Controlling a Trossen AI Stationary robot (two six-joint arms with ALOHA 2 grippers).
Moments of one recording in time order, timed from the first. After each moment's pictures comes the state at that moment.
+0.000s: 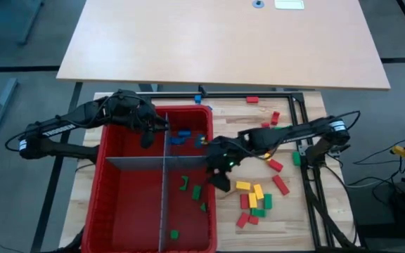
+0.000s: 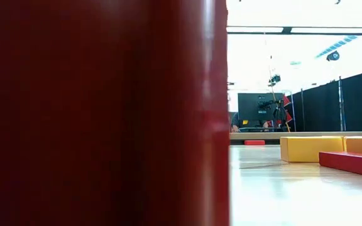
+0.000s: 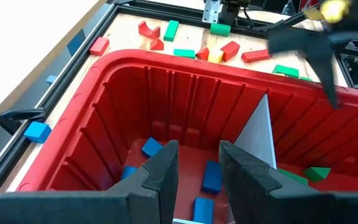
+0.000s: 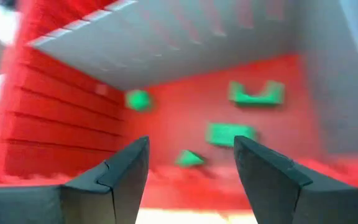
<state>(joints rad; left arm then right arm) 0.30 0.96 1.08 -0.70 0.15 -0.01 0.14 1.72 1.57 -0.63 -0.28 0.40</state>
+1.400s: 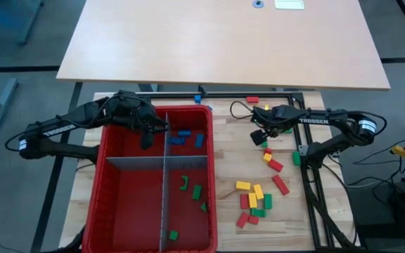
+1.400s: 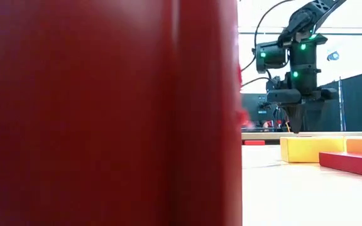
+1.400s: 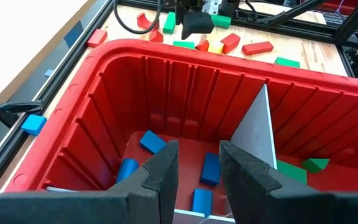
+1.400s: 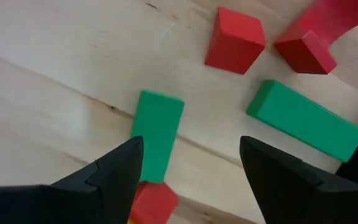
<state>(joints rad) 0.30 0.96 1.07 -0.72 0.15 -0.01 -0.48 1.38 0.80 -0.90 0.12 0.62</state>
